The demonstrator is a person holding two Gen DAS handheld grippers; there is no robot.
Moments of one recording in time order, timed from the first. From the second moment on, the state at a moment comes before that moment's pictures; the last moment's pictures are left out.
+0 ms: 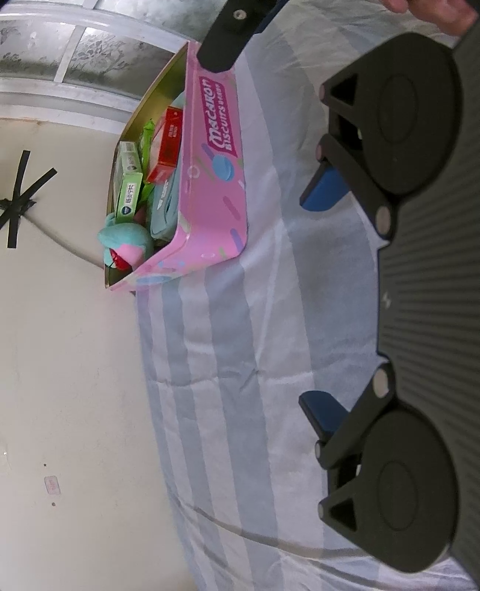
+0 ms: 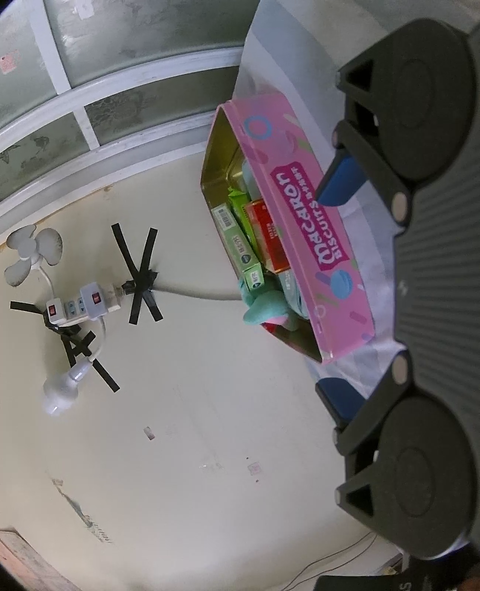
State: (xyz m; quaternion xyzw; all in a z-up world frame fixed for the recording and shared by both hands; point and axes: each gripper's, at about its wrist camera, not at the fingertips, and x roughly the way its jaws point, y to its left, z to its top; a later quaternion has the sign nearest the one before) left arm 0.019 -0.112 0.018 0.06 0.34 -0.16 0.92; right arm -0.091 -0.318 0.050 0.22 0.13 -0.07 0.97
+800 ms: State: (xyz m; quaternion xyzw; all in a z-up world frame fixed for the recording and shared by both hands) left arm 0.006 -0.099 0.030 0.07 0.28 -0.13 0.95; right arm -0.089 -0.309 0.048 0.21 0.12 -0.07 0.97
